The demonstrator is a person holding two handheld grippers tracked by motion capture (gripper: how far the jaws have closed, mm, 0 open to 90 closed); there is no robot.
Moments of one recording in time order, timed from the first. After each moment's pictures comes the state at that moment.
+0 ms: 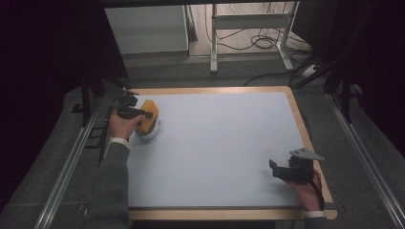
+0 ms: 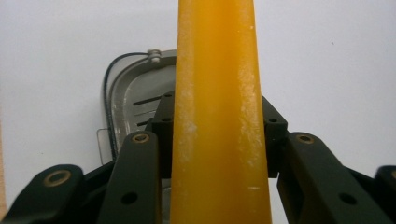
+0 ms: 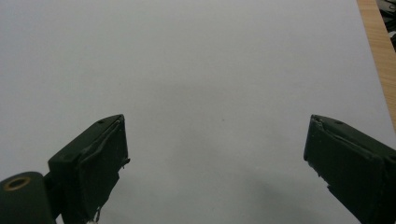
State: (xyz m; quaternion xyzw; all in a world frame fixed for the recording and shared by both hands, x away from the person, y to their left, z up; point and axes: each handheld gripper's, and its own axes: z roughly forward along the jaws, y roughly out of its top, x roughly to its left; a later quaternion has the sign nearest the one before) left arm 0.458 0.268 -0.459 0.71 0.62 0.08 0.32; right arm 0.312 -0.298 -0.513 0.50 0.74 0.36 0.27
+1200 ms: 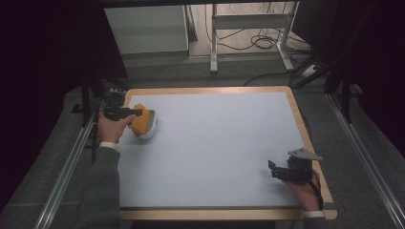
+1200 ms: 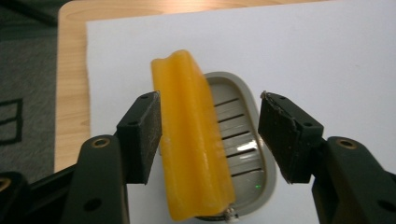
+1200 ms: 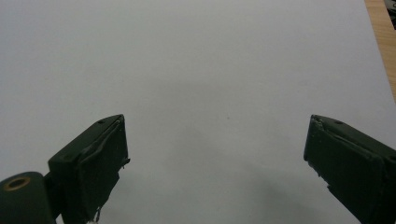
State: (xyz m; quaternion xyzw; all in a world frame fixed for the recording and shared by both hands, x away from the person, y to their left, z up) left arm 0.431 0.289 -0.438 0.69 0.62 0.18 0.33; right arm 0.312 -0.295 -0.515 0.50 0.74 0.36 0.26
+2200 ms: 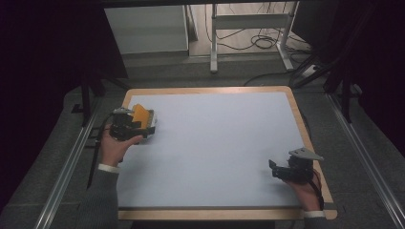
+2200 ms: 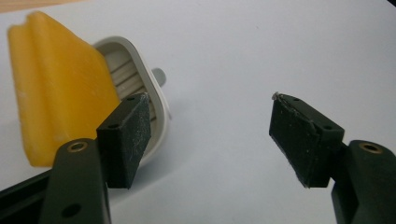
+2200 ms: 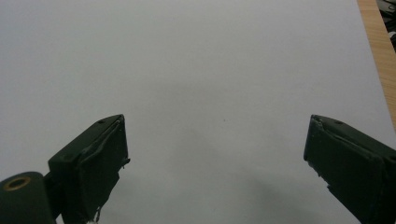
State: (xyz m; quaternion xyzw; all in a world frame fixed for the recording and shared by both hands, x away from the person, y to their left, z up) left arm 0.366 0.256 -0.448 0.75 0.51 0.13 0.39; right arm 0.312 -0.296 -0.512 0.50 0.74 0.36 0.27
